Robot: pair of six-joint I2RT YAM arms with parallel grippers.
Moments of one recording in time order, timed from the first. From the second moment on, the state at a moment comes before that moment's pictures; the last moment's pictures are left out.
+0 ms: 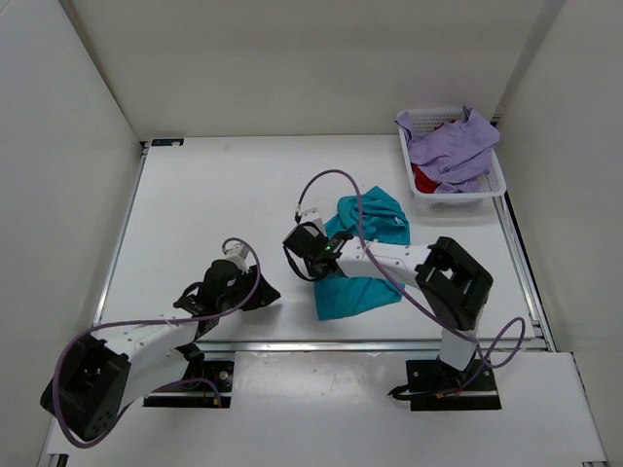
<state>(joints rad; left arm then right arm) -0.51 0.98 0.20 0.15 0.19 -0.73 0.98 1.87 1.25 -0.47 0.46 0.51</state>
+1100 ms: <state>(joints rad) -1.01 1.33 0.35 0.32 0.07 -0.90 0.42 0.94 0.67 -0.18 -0.01 0.63</state>
